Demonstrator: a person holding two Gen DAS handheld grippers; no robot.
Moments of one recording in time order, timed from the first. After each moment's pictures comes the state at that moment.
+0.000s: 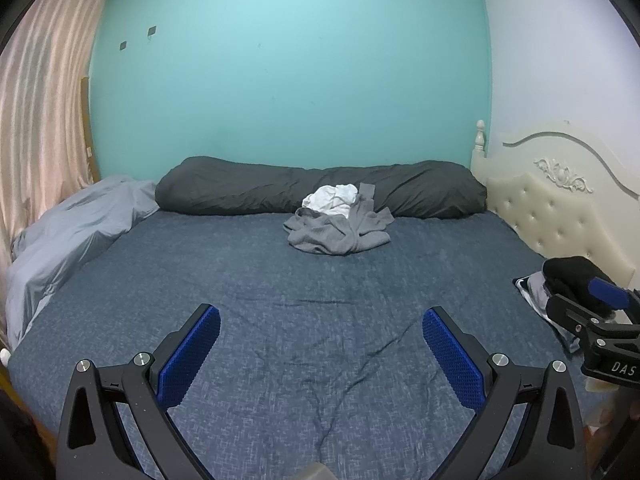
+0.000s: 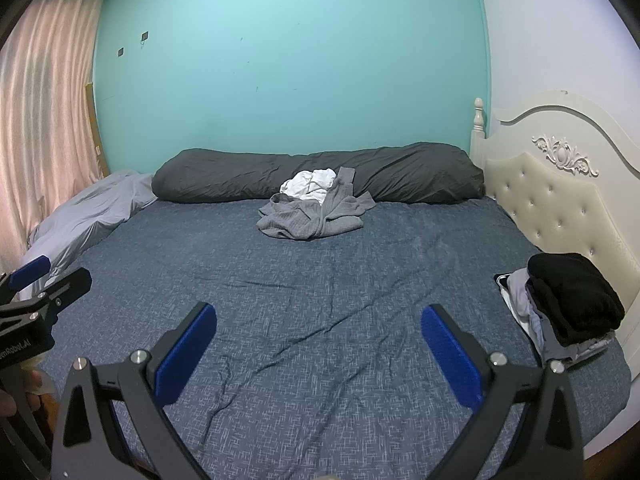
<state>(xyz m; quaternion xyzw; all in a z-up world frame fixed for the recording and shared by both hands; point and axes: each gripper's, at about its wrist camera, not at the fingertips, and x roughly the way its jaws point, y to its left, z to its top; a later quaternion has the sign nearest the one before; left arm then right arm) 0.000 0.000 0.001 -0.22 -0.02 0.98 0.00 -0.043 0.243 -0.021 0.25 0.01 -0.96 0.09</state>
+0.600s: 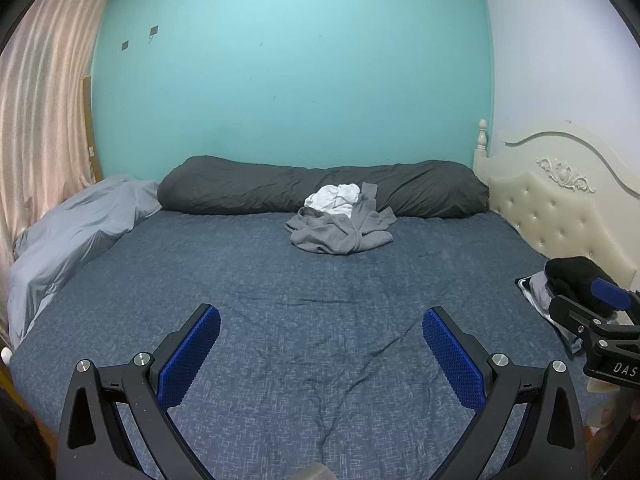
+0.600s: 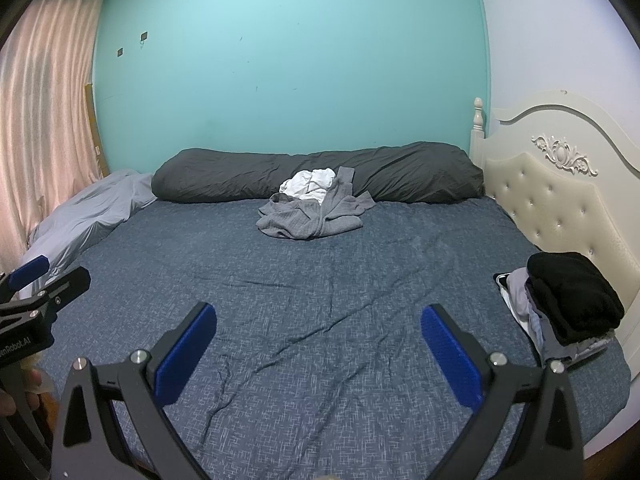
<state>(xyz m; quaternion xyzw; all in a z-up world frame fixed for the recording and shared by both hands) 0.002 0.000 0.002 -0.22 -0.02 0.98 0.00 -0.042 0.248 -0.016 0.25 0.01 -0.96 0.09</state>
